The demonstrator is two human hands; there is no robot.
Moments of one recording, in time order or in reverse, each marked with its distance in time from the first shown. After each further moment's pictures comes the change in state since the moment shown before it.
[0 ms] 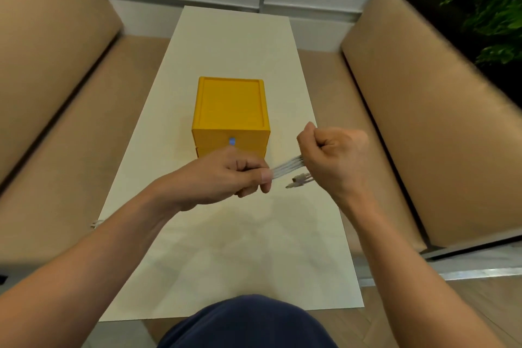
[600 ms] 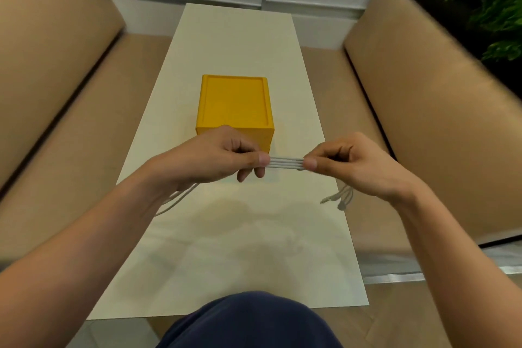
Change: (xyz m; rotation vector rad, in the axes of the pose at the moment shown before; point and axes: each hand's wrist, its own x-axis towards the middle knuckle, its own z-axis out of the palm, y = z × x) left_hand 0.004 -0.004 -0.026 -0.012 0.061 0.003; right_hand 0.010 0.016 -0.050 0.434 -0.803 0.236
